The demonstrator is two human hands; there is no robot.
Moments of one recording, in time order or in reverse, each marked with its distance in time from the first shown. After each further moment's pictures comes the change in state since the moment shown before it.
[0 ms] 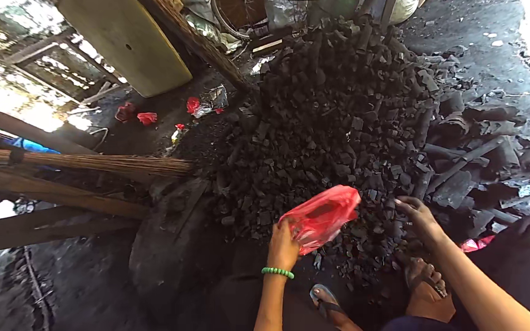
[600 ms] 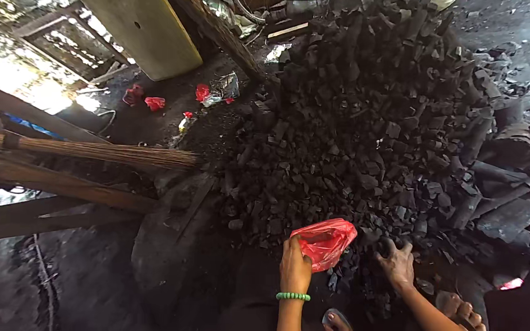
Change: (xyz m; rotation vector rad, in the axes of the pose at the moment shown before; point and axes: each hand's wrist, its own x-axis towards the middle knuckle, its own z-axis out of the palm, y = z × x) left_hand 0.040 -0.022 0.008 0.008 0.004 -0.149; right_hand 0.000 0.071 0.123 -0.869 0.050 0.028
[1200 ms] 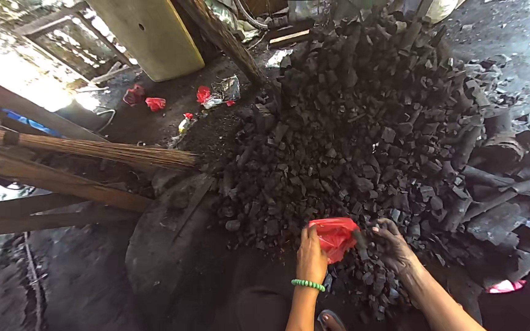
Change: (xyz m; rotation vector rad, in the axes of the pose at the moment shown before) left_hand 0.002 0.036 0.018 -0.017 -0.050 0.182; right_hand -0.006 -0.049 -0.059 1.609 -0.426 0.058
